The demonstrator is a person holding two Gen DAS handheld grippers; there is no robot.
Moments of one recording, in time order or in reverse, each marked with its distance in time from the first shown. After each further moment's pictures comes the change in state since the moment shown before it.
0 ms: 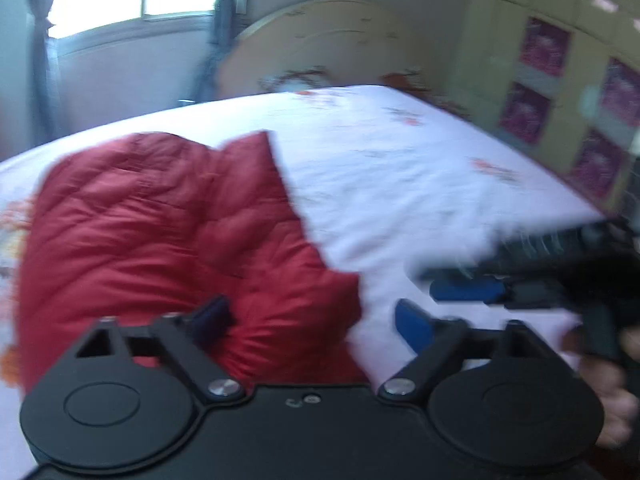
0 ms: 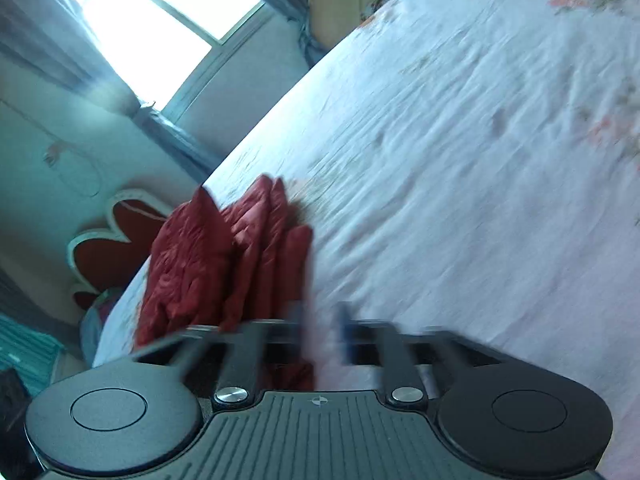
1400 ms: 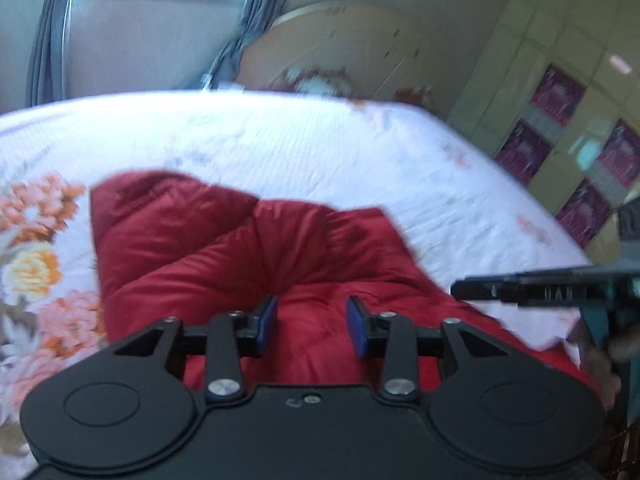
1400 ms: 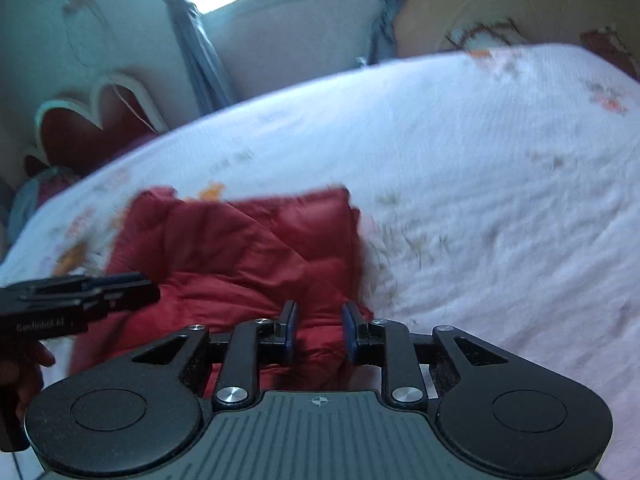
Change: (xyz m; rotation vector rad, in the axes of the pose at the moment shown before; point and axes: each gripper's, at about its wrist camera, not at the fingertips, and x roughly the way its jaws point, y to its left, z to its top) left arm 0.024 0.180 0.038 -0.148 -0.011 -0.099; right arm 0.127 0.095 0.018 -0.479 0.106 -0.133
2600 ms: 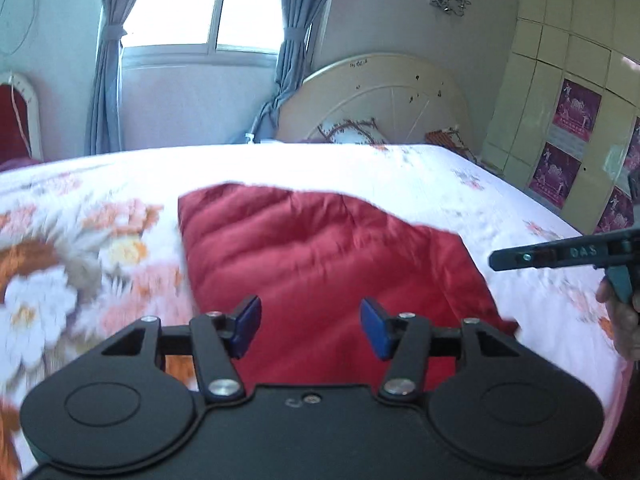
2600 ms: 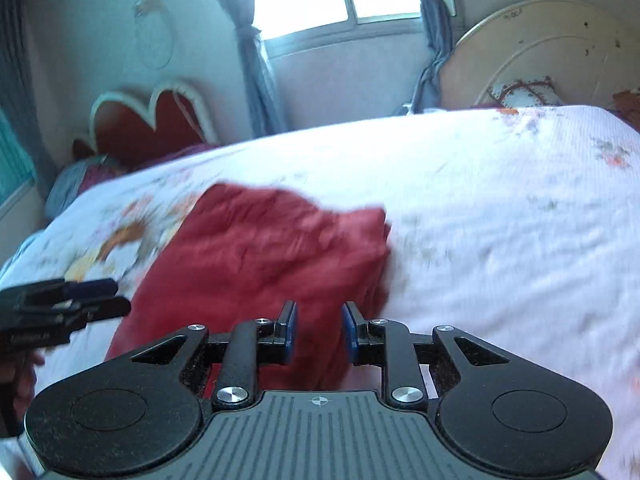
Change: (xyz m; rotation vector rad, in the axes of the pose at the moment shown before) left arm -0.070 -0.033 -0.057 0.055 -0.159 0.191; right arm -0.046 0.015 -0.038 -0.127 -0.102 0.072
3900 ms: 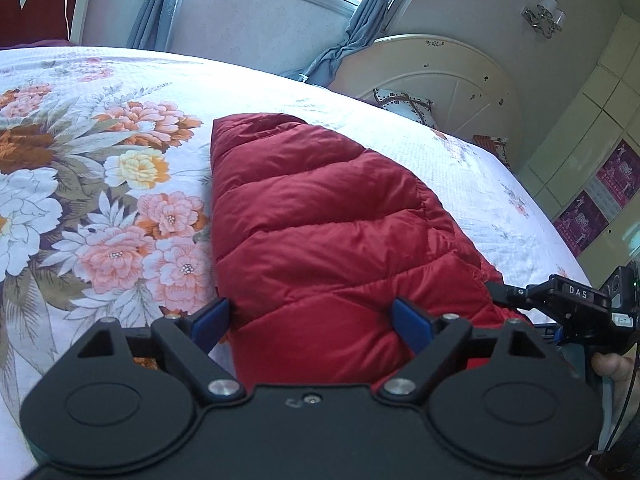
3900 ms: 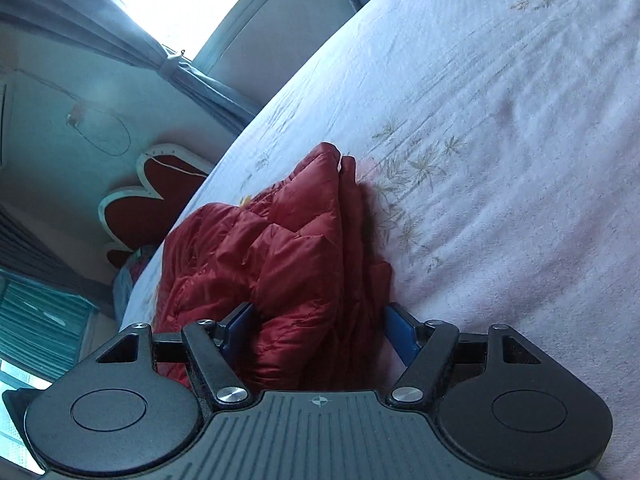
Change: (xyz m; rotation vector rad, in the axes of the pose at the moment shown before) left arm 0.055 0.050 -0.006 -0.328 0.160 0.005; right arm 0.092 -0.093 -0.009 0.567 0.106 0.252
